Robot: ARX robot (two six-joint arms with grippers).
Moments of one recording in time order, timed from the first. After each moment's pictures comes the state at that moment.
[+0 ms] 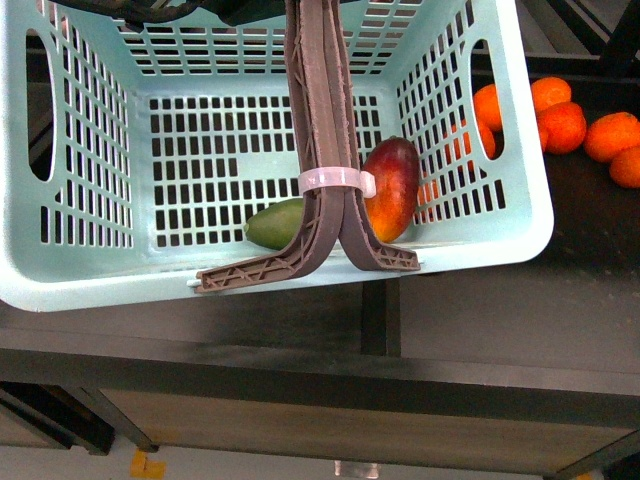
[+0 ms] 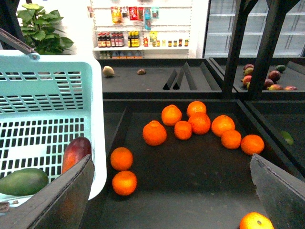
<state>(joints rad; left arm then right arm) -0.45 1.61 1.03 0.14 0.24 -0.52 0.00 0.00 0.01 0.00 0.00 0.00</state>
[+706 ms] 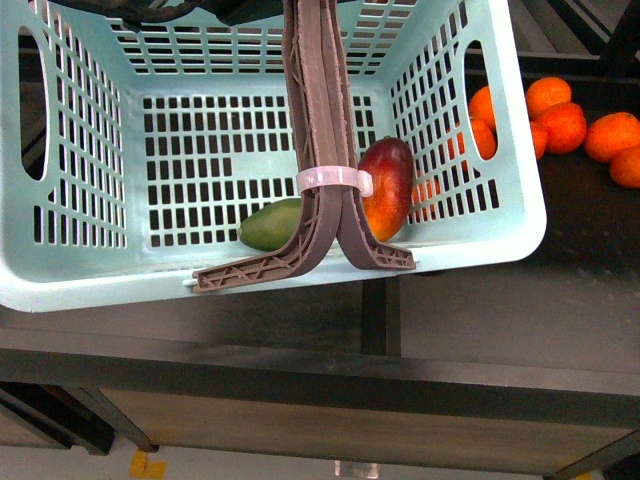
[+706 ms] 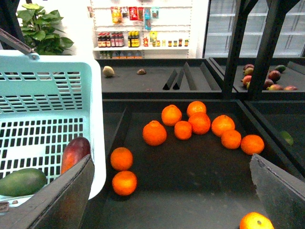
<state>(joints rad) -0.46 1.61 1.03 0.14 0.24 -0.52 0.00 0.00 0.01 0.00 0.00 0.00</state>
